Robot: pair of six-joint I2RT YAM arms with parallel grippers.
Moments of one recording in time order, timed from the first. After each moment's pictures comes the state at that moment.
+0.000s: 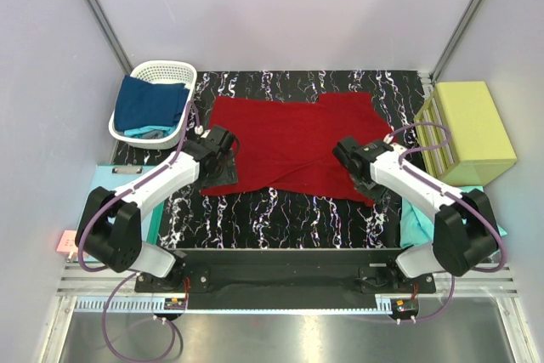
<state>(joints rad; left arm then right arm) -0.50 1.44 0.97 -0.76 -0.24 -0.66 0.53 1.43 0.99 -1.14 0.61 1.24</state>
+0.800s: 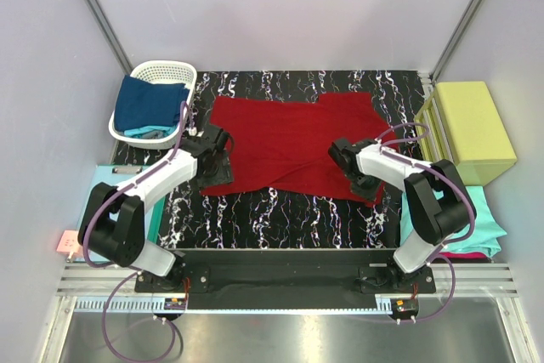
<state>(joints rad) -0.44 1.47 0.97 -0.75 -0.23 -0.66 0.47 1.66 0.99 -1.00 0.58 1.13</state>
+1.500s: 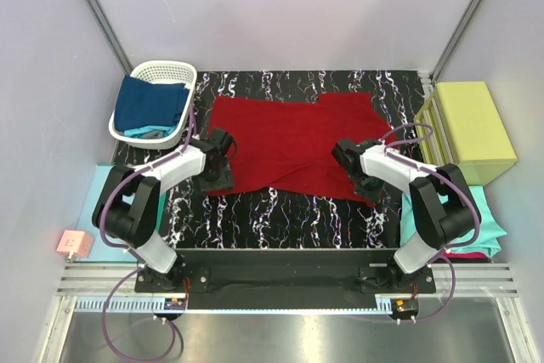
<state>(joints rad) -0.41 1.60 0.96 -0.74 -0.21 -0.69 0.46 1.62 0.97 -1.03 0.59 1.11</state>
